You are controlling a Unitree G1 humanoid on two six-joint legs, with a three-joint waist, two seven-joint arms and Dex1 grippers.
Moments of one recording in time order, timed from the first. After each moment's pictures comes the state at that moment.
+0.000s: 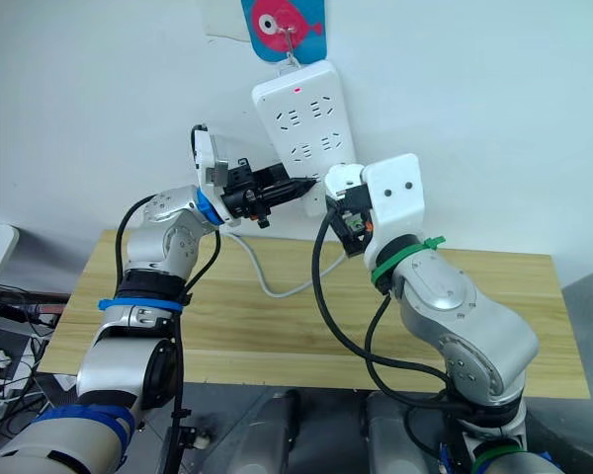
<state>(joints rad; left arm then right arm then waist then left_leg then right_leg) -0.96 0.35 0.09 0.60 -0.40 0.12 -1.21 -0.61 -0.18 0.09 -0.81 0.49 1.20 -0.22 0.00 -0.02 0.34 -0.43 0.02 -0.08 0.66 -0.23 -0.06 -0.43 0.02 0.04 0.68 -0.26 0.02</state>
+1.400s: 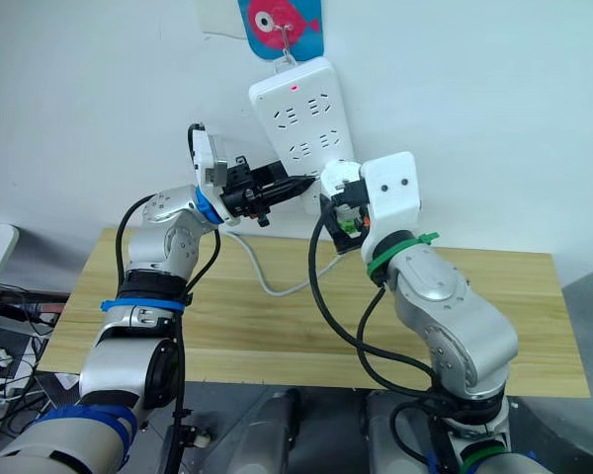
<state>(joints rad) -0.97 0.33 0.10 0.61 -0.37 0.08 -1.21 -0.60 -0.13 0.06 -0.81 0.36 1.24 -0.08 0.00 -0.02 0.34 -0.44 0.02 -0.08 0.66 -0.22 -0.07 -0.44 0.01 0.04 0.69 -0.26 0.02</state>
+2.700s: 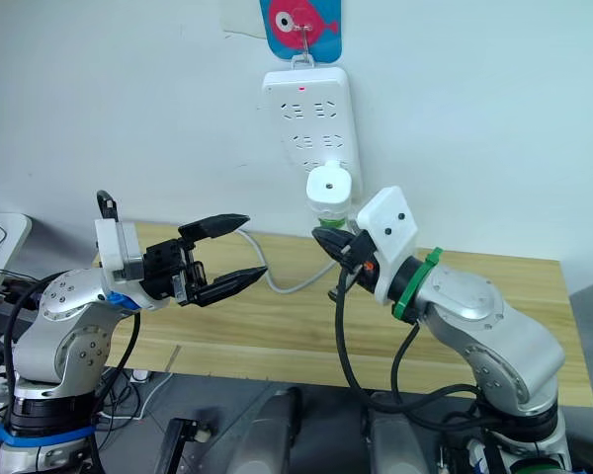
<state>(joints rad) -0.28 0.58 0.20 -0.28 -0.62 0.30 -1.06 -0.51 -0.39 0.09 -0.78 0.56 1.01 0.27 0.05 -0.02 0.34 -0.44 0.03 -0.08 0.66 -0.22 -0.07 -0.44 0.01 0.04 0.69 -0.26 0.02</state>
